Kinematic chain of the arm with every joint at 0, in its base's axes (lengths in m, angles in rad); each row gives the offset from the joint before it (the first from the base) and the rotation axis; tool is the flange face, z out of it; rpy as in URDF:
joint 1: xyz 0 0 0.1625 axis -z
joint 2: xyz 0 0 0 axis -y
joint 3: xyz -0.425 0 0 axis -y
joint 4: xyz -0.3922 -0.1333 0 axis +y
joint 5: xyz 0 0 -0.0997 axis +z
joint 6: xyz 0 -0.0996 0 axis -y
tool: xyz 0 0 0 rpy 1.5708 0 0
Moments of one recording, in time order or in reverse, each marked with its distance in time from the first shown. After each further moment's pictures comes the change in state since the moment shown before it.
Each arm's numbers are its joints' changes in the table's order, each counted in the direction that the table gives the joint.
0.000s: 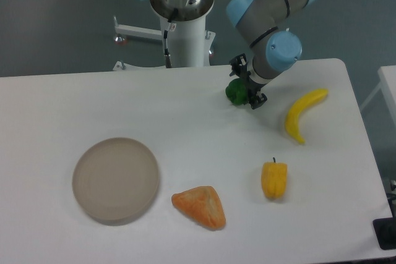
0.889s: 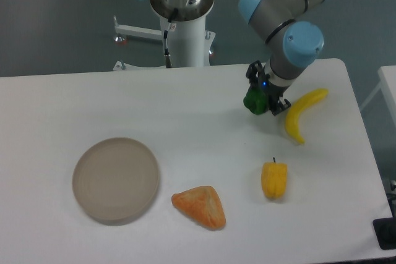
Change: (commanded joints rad) arm 0.086 -0.132 0.415 0.084 -0.005 -0.323
